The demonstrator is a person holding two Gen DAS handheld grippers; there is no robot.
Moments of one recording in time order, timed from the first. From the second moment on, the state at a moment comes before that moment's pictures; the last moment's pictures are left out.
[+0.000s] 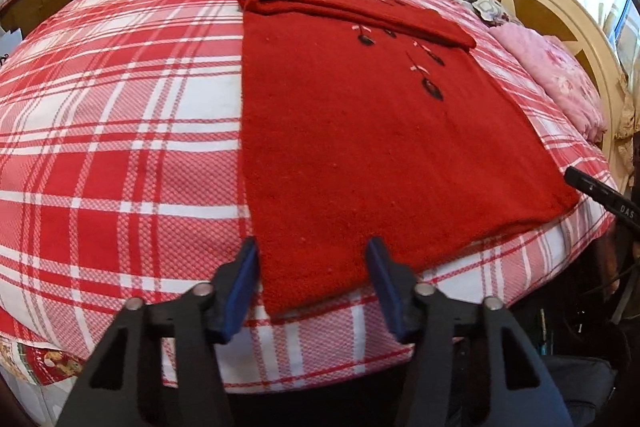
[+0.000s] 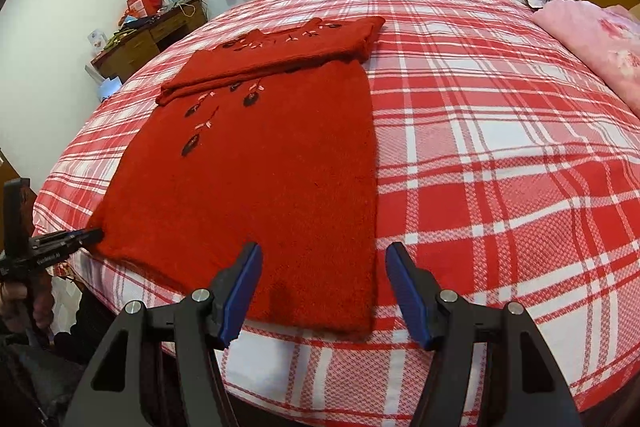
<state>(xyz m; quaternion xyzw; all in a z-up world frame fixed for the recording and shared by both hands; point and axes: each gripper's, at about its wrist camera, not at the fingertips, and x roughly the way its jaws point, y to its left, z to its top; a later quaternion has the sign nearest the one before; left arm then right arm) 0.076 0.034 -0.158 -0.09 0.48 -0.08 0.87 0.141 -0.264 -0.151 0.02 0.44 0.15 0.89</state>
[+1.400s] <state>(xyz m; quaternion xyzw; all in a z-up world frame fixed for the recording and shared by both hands) 0.099 0.063 -0.096 -0.14 0.39 -0.14 0.90 0.142 -0.287 -0.085 0.11 0.31 0.19 0.93</state>
